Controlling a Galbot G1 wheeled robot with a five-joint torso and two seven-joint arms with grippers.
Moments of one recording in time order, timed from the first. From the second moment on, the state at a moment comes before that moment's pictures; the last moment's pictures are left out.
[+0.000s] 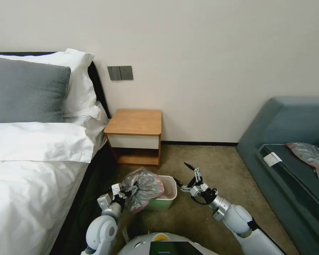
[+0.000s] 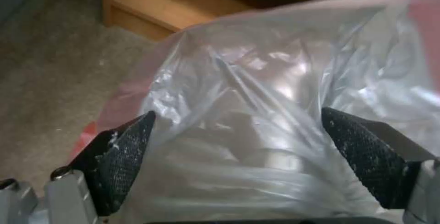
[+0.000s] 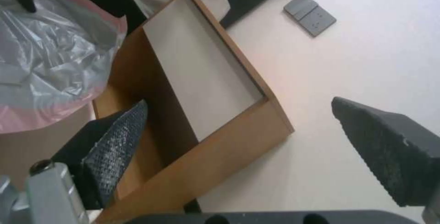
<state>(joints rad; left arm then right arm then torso) 1.66 -1.44 -0.49 -2.13 -0.60 0.46 -0.22 -1.52 1.01 0.42 1.93 -0.48 0.61 -0.08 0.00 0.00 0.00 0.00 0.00</state>
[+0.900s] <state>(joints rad) 1.67 -1.46 -0.44 -2.16 -0.58 0.43 -0.22 -1.51 1.01 0.42 1.94 -0.48 0.60 -0.08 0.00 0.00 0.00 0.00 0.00</state>
